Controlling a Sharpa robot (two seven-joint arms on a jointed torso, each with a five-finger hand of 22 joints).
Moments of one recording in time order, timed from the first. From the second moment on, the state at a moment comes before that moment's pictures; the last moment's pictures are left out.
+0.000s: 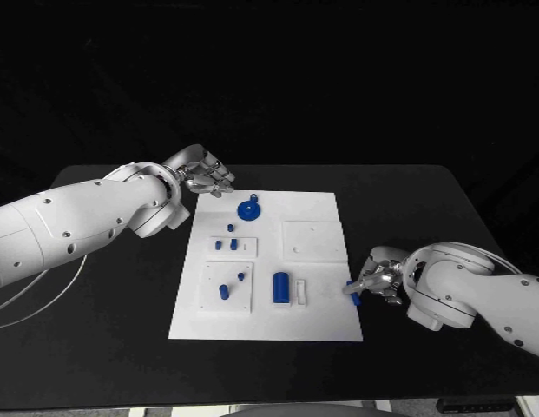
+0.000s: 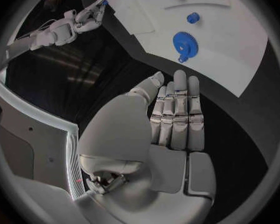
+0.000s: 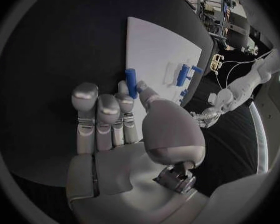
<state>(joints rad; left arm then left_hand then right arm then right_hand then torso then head) 1.35 -0.69 -0.16 1.20 -0.86 -0.32 0.04 1.42 -0.07 0.28 -0.08 0.18 1.09 0.13 0.06 0.06 1.21 0.09 0.06 0.06 1.30 0.01 0.37 0.22 0.07 1.09 -0.01 0.07 1.18 0.88 -0.94 0.19 1.67 -1.19 -0.03 -0.69 1.17 -0.04 0.29 -0.05 0.06 1.21 0.04 0.07 0.17 1.36 -0.04 0.92 1.13 1.45 -0.10 1.07 1.02 0.08 1.46 -0.12 0.75 1.31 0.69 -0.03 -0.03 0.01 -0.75</state>
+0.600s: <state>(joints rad) 1.35 -0.69 -0.16 1.20 -0.86 -0.32 0.03 1.42 -0.07 0.28 -0.08 0.18 1.09 0.13 0.06 0.06 1.21 0.09 0.06 0.06 1.30 0.01 0.37 0.22 0.07 1.09 -0.01 0.07 1.18 0.88 -0.95 0.19 1.68 -1.18 -0.07 -0.68 1.12 -0.02 0.36 -0.09 0.19 1.25 0.04 0.06 0.16 1.36 -0.04 0.91 1.12 1.45 -0.09 1.08 1.03 0.08 1.46 -0.12 0.77 1.31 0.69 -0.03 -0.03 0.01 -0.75</state>
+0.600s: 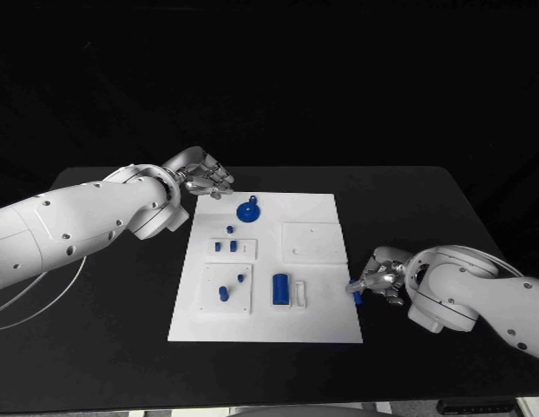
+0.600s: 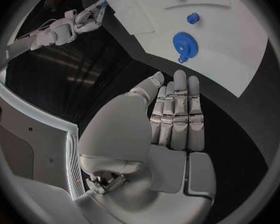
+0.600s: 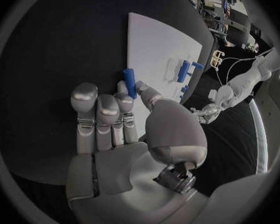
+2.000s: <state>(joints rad) 1.35 -0.67 -0.16 1.19 -0.86 -0.31 0.03 1.42 -0.07 0.28 -0.07 0.18 1.09 0.13 0.06 0.06 1.21 0.09 0.06 0.06 1.30 0.01 0.37 0.22 0.07 1.09 -0.01 0.07 1.19 0.89 -0.80 0.19 1.68 -0.99 -0.16 -0.66 1.11 0.00 0.35 -0.22 0.26 1.26 0.03 0.06 0.11 1.36 -0.05 0.91 1.11 1.45 -0.09 1.09 1.04 0.06 1.46 -0.12 0.77 1.31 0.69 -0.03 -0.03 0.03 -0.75</state>
